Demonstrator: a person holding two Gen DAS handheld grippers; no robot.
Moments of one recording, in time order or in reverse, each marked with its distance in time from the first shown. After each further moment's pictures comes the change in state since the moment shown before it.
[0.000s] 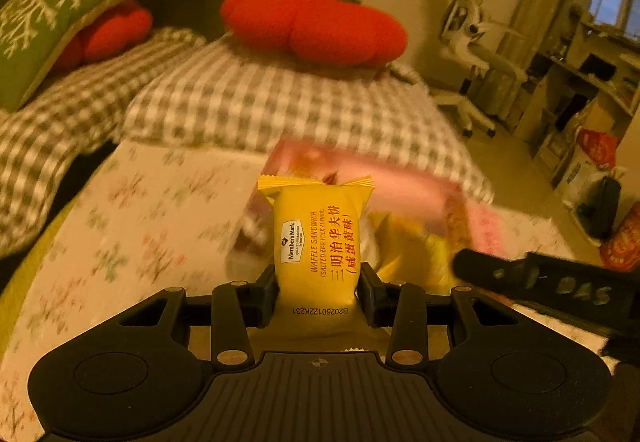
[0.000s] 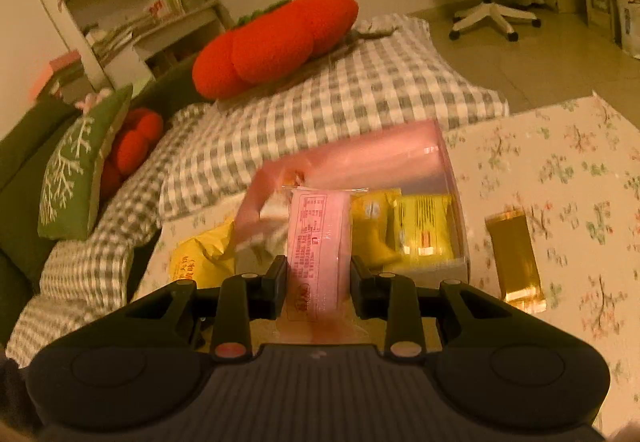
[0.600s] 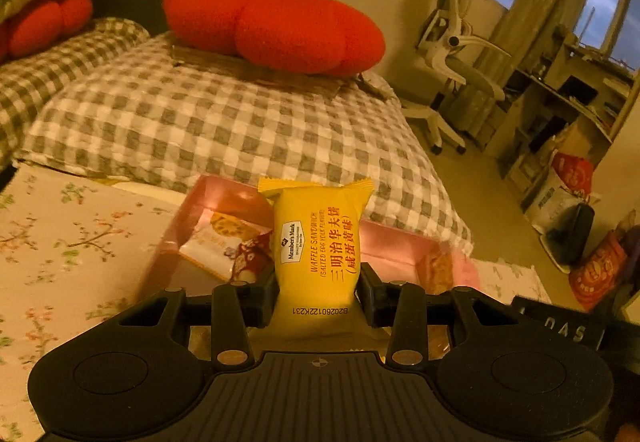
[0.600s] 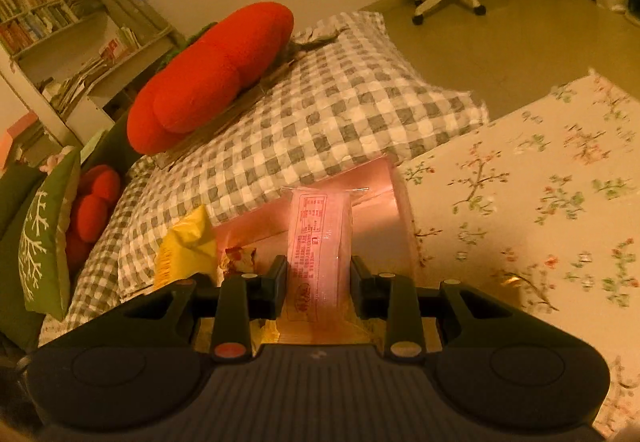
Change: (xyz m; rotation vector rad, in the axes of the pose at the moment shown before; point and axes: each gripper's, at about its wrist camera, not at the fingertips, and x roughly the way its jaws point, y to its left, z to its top) left arm 0.104 -0.016 0.044 -0.062 0.006 -0.122; right arm 0.067 -0.066 0.046 0.178 0.025 0.002
